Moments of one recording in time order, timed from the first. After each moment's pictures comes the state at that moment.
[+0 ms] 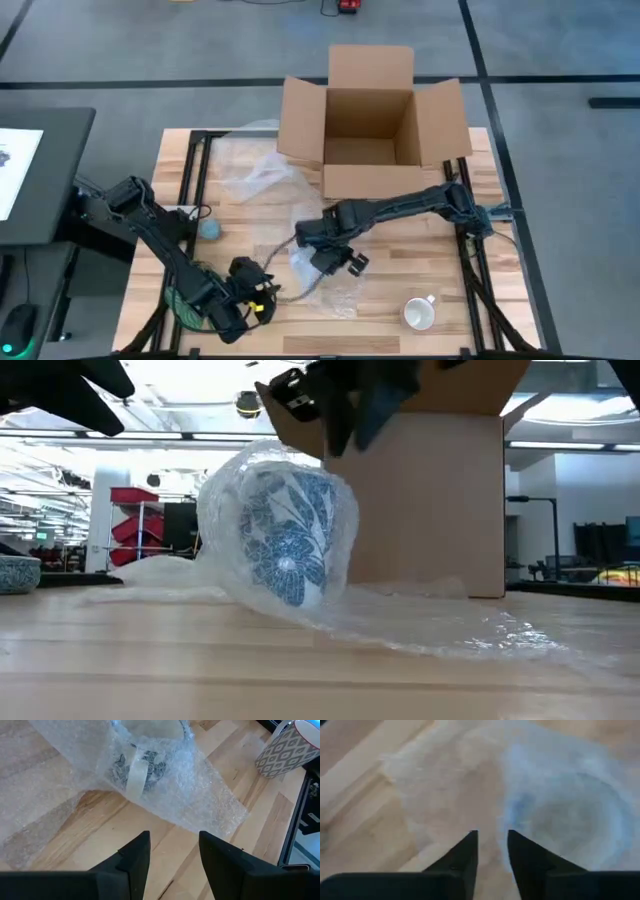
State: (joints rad) left arm -0.85 1.61 1.11 -0.71 -0.83 -1.55; right arm 0.22 2.14 2.05 -1.25 -0.19 -0.73
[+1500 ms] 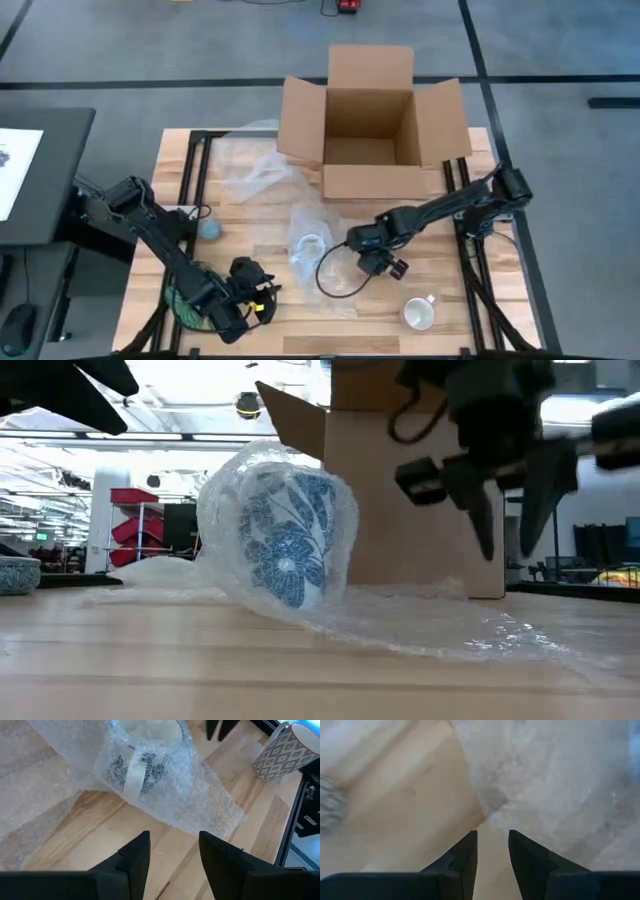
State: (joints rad) left arm -0.85 1.61 1.11 -0.70 -0.83 -1.57; right arm 0.22 1.70 1.02 -0.55 -0.28 -0.64
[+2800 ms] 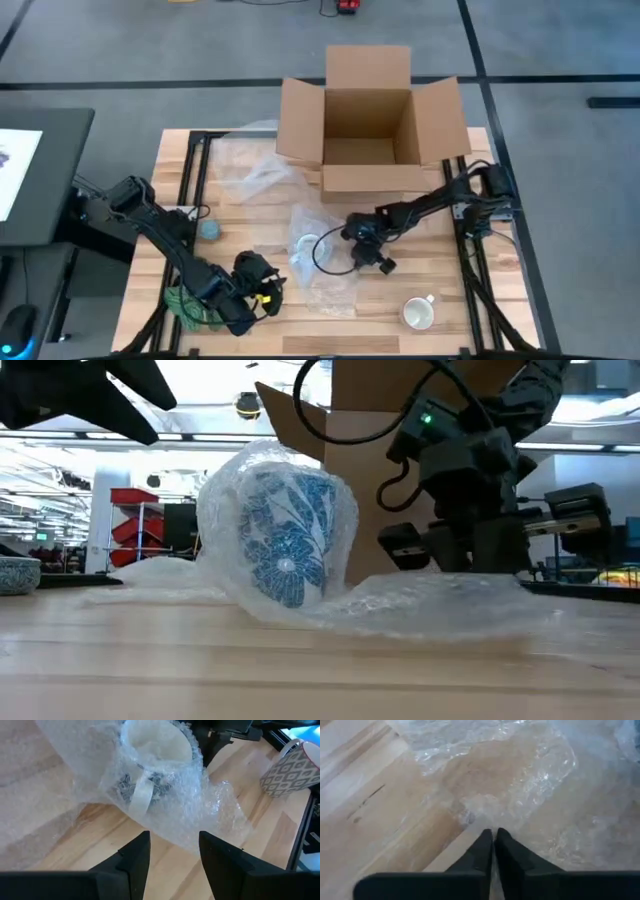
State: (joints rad) left arm -0.78 1.60 1.11 -0.68 -0.83 -1.54; right arm 0.09 1.80 0.81 -0.12 -0.42 -0.58
